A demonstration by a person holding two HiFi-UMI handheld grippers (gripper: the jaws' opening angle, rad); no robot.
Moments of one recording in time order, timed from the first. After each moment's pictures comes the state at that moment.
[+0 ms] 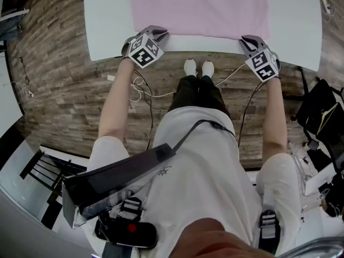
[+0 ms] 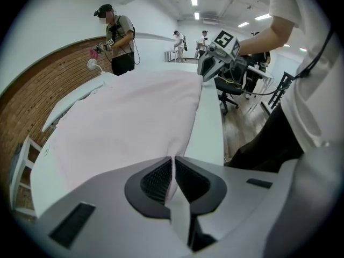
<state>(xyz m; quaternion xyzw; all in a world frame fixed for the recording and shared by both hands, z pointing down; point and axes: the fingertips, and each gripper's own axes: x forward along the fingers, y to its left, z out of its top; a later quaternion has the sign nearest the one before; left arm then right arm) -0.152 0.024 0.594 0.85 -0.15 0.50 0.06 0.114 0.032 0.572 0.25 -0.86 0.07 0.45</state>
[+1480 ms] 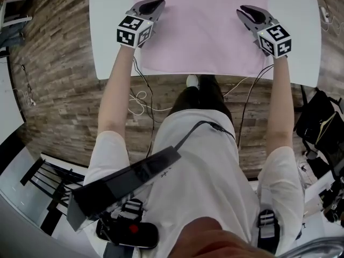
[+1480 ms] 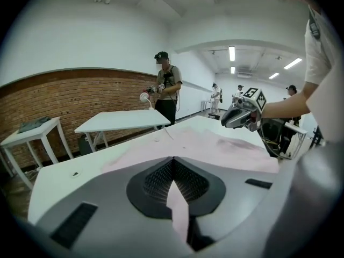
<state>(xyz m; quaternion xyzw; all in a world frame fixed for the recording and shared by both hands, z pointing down) -0.156 -0.184 0.469 0.90 -0.34 0.24 0.12 0.076 -0.161 0.465 0.31 -0.91 0.12 0.24</state>
